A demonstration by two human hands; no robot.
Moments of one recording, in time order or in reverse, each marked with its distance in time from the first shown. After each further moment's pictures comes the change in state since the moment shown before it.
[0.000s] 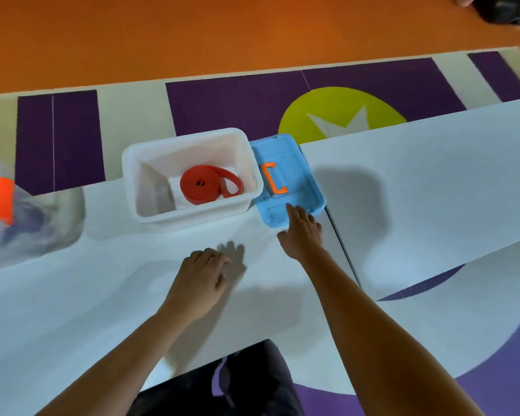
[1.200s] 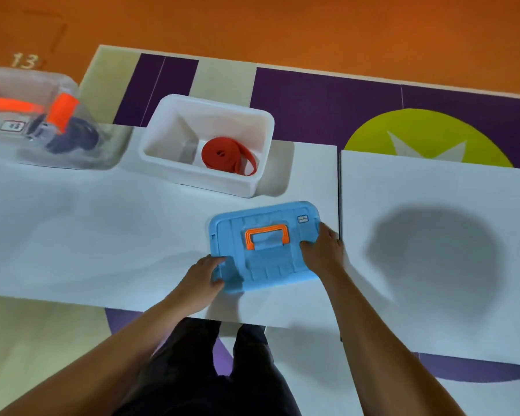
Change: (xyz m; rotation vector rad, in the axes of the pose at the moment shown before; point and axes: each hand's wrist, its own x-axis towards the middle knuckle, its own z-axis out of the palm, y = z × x) left_hand -0.010 0.098 0.088 -0.462 -0.109 -0.651; right_hand 0.039 0.109 0.002 0.205 -0.164 -0.047
